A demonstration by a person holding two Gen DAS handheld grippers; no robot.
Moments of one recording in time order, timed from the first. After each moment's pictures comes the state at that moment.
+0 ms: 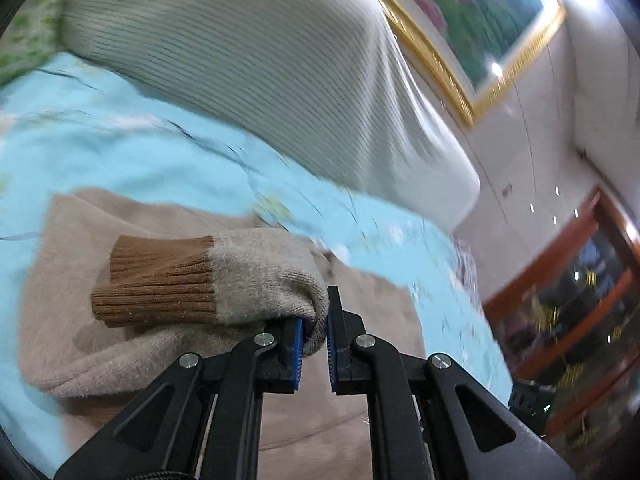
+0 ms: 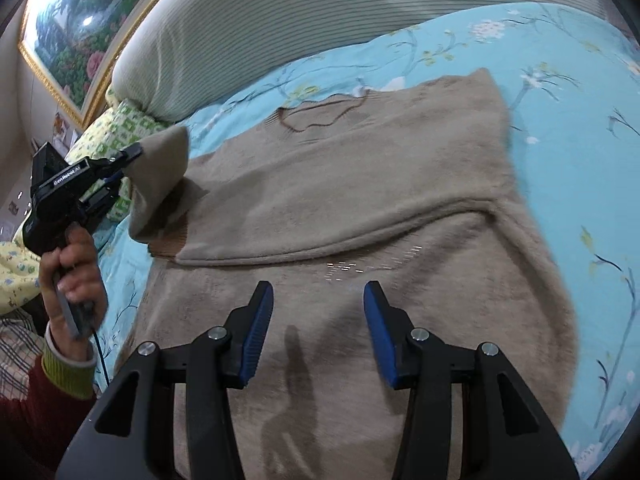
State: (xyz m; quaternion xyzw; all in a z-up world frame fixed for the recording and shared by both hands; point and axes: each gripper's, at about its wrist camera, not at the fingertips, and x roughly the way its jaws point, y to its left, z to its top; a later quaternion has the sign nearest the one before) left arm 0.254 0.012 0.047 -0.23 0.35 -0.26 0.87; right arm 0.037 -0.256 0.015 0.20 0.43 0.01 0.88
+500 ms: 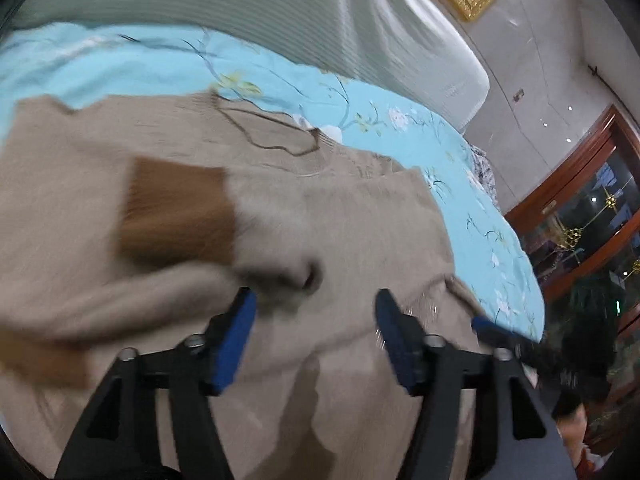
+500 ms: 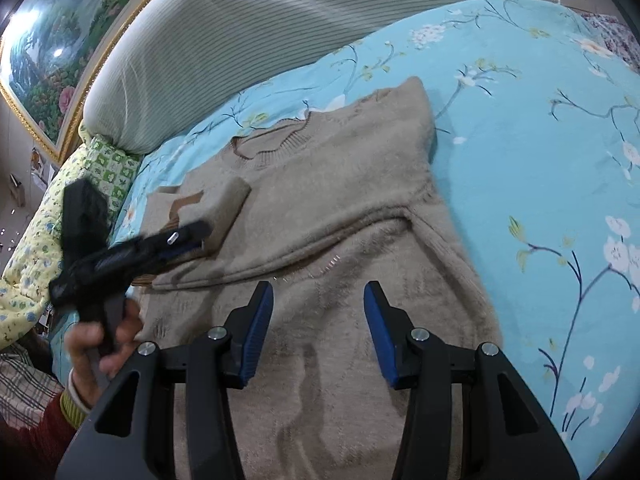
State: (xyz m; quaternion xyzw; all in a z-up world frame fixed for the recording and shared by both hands) left arm 0.216 -0.059 -0.008 -0.13 0.46 -0.27 0.84; right arm 0.029 -0.278 0.026 0.21 0.42 -0.04 0.88
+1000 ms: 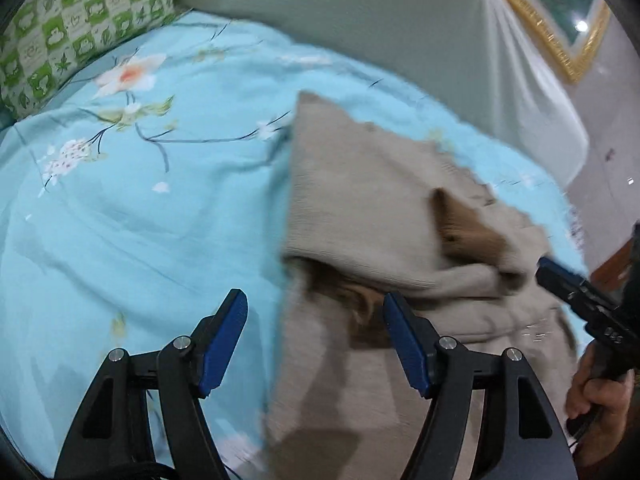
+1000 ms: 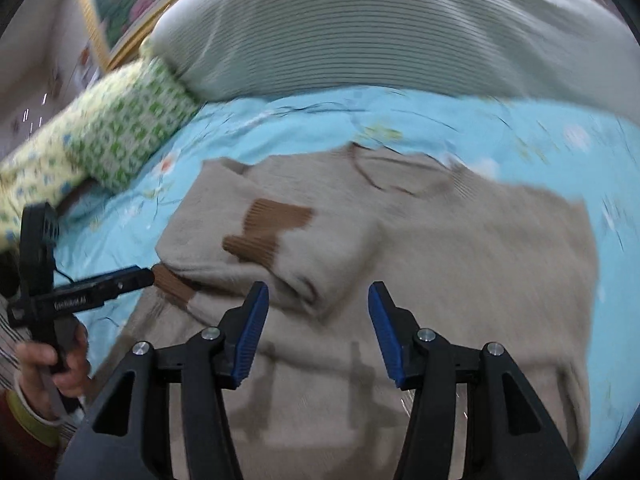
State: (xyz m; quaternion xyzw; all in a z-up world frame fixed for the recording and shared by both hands) left arm 0.204 0.112 -0.022 -0.13 0.46 -0.06 0.88; right arm 0.152 -0.139 0.021 0.00 0.42 0.07 0.91
